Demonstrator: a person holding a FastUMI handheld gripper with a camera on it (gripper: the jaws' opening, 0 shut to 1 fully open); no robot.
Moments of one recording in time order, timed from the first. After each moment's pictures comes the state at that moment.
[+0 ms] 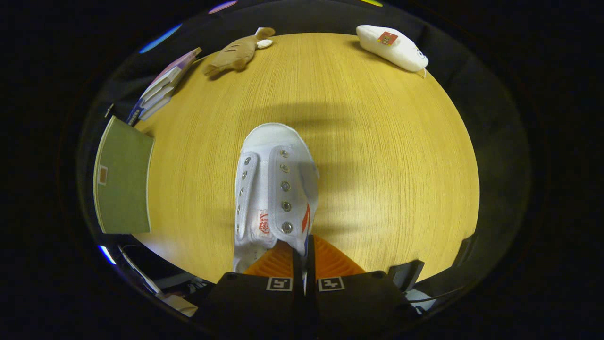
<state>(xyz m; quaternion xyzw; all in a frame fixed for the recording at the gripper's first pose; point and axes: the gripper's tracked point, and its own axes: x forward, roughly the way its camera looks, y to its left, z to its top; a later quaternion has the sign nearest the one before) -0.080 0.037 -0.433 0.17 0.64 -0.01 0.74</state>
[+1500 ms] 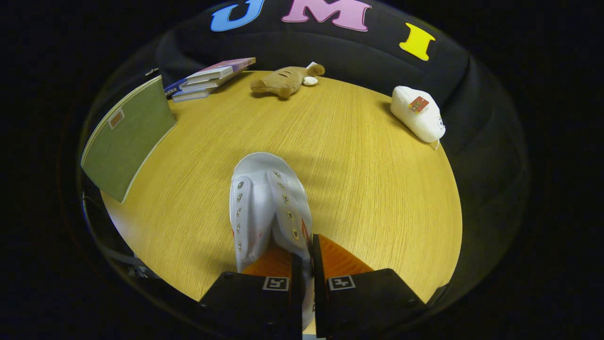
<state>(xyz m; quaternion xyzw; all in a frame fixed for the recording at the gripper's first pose) -0.044 0.035 -0.446 0.00 0.49 0.05 0.87</state>
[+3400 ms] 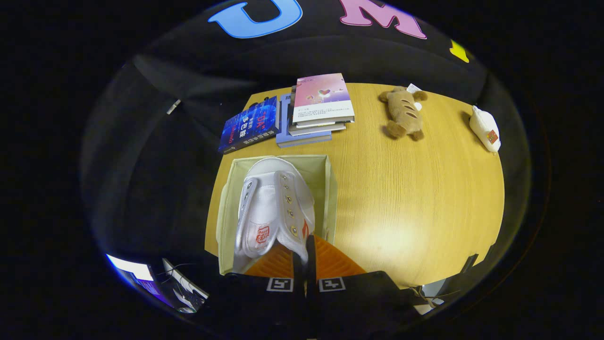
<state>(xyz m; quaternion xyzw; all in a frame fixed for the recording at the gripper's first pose) 0.069 0.384 -0.208 0.18 0.59 0.09 0.78</state>
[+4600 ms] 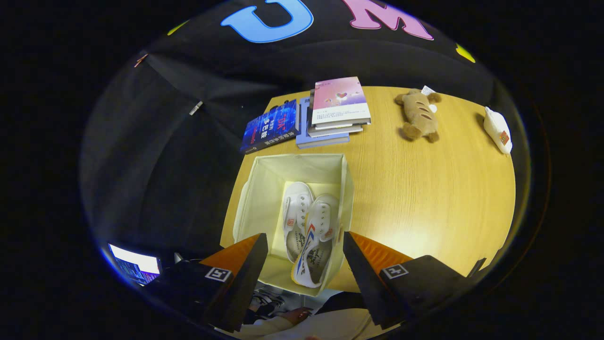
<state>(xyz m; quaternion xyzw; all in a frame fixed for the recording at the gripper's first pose) 0.057 0.376 -0.171 0.23 0.53 0.16 0.80</state>
